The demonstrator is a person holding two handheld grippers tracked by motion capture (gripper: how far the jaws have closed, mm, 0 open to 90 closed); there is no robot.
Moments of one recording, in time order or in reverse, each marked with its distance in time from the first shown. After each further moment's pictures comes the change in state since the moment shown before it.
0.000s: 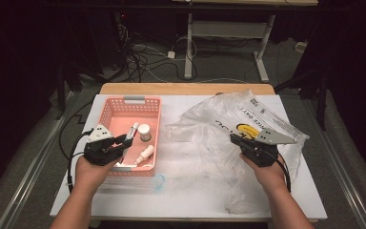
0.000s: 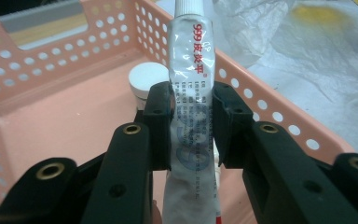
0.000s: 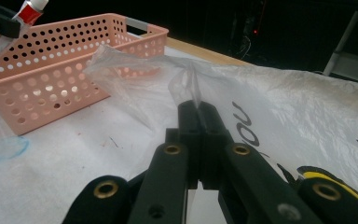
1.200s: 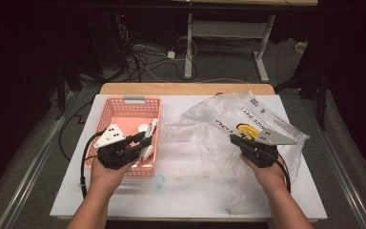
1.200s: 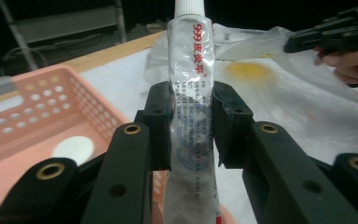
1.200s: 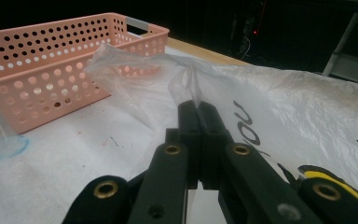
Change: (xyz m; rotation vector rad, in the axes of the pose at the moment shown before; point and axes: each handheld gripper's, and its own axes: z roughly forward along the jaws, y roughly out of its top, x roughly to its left) left arm -0.056 0.031 -0.001 -0.144 -0.147 0.040; right arm 0.002 -0.001 -0.001 0.001 -0.002 -0.003
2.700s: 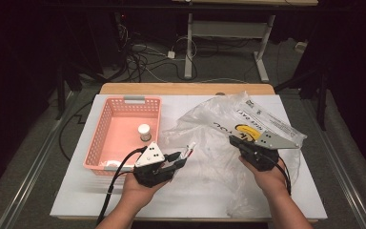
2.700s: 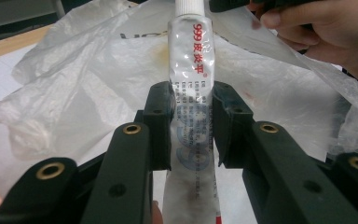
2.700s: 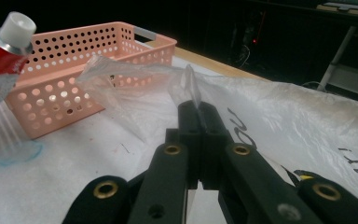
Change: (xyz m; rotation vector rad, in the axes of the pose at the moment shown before) left arm -0.067 -0.017 0.055 0.063 -0.148 0.081; right arm 0.015 0.009 -0.010 -0.027 -0.001 -0.027
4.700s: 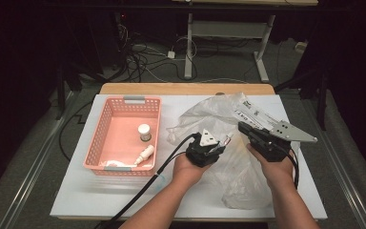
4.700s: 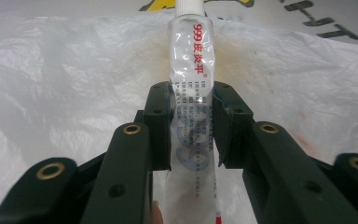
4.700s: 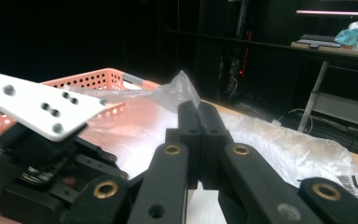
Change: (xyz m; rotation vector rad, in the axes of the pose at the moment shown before) left arm -0.002 0.034 0.155 0.106 0.045 0.002; right arm -0.018 0.025 -0.017 -0.138 -0.038 0.037
